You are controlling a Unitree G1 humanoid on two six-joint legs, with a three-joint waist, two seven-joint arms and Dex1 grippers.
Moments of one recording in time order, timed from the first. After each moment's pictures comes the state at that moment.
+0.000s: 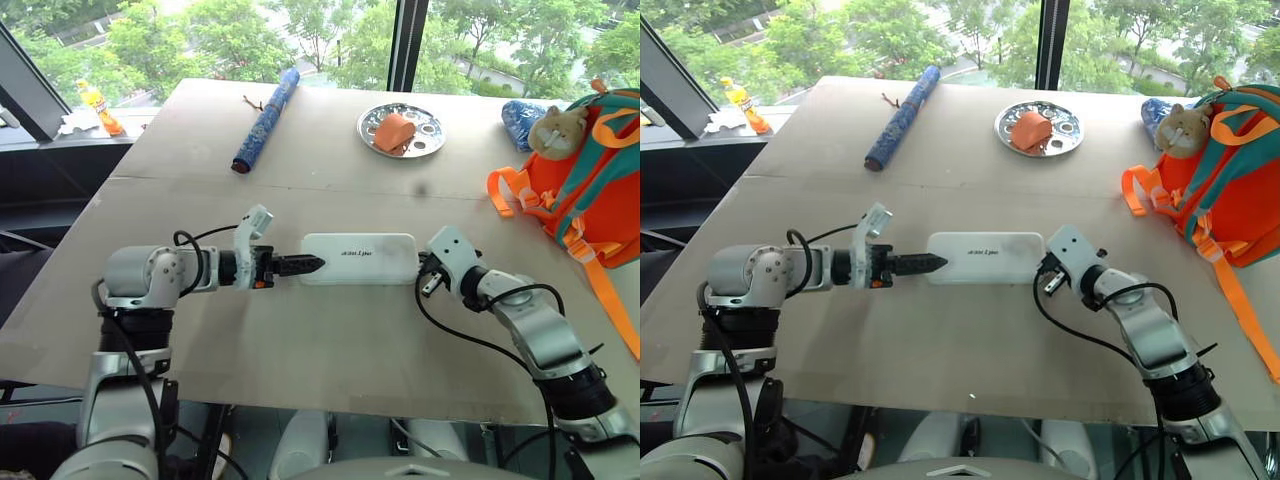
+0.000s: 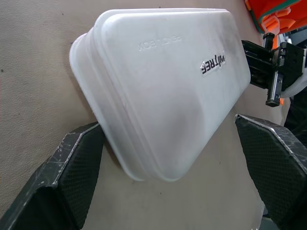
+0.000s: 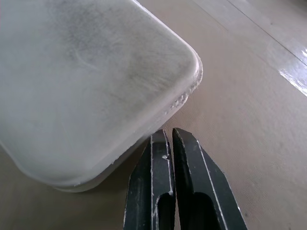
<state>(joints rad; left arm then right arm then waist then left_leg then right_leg) -0.57 0.61 0.11 0.13 -0.67 1.37 -0.84 -0.32 -0.45 0.26 -0.18 0.03 0.58 0.52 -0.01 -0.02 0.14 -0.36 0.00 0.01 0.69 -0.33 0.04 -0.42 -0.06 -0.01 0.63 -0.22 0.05</state>
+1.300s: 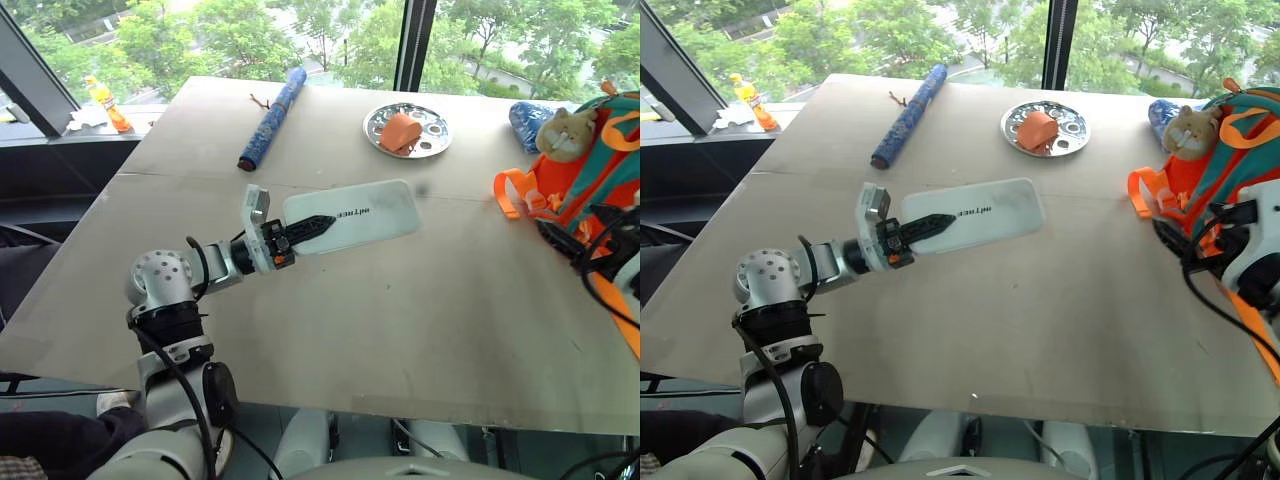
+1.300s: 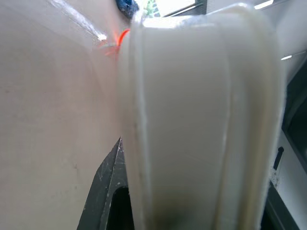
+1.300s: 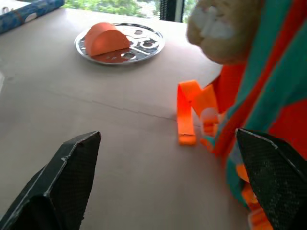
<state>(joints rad) -0.64 0.29 0.51 0.13 -0.97 1.54 -0.58 -0.23 -0.65 -0.68 -0.53 0.55 1.17 0.42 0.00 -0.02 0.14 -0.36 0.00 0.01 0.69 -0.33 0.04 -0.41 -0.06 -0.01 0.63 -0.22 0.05</state>
